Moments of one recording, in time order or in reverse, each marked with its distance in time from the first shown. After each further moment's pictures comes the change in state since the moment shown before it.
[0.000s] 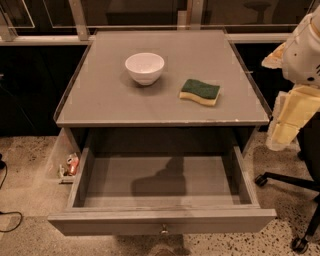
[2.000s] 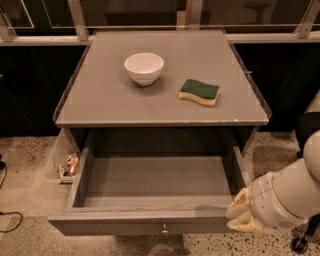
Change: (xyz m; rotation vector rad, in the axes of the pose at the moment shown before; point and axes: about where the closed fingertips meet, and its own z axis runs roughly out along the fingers) arm 0.042 0.170 0.189 -0.224 -0.202 -0.078
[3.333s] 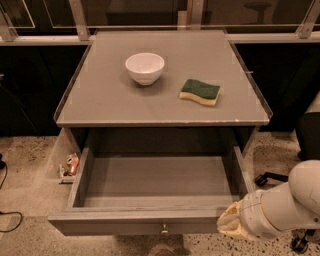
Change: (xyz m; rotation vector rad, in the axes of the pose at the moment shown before) arm 0.027 -0.006 0.074 0.013 -0.088 0.085
